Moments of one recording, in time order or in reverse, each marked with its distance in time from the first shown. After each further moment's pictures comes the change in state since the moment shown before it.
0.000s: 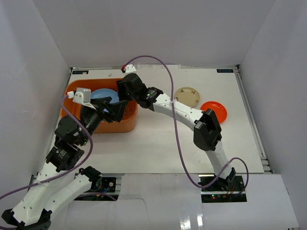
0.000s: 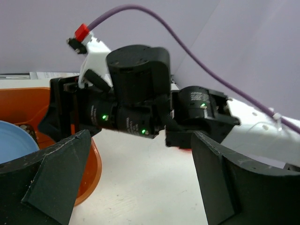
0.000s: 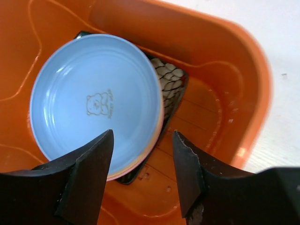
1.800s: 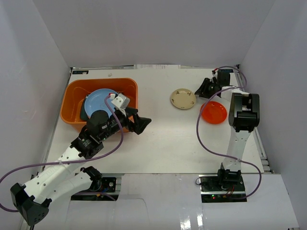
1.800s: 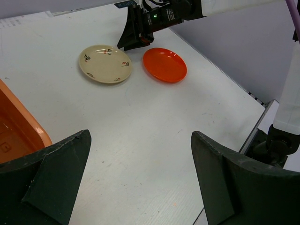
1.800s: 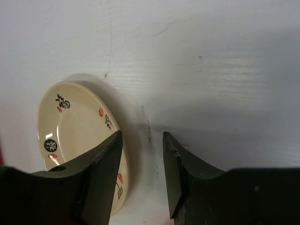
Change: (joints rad) left arm -0.127 0.177 -0.192 0.157 0.233 0.121; right arm -0.995 0.010 -0.549 0.230 -0.711 -0.063
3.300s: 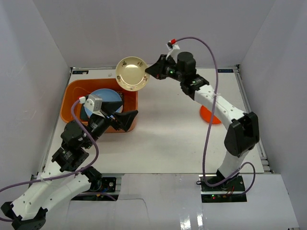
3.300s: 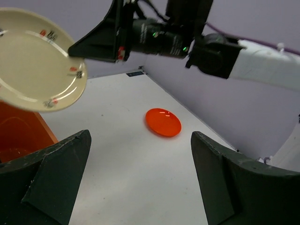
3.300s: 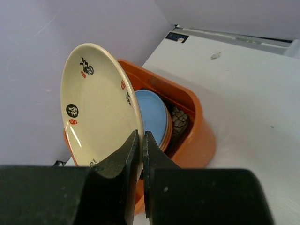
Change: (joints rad) left arm -0.002 -0.209 0.053 -0.013 -0.144 -0.043; right arm 0.566 -0.462 0.085 0.169 0.093 0.199
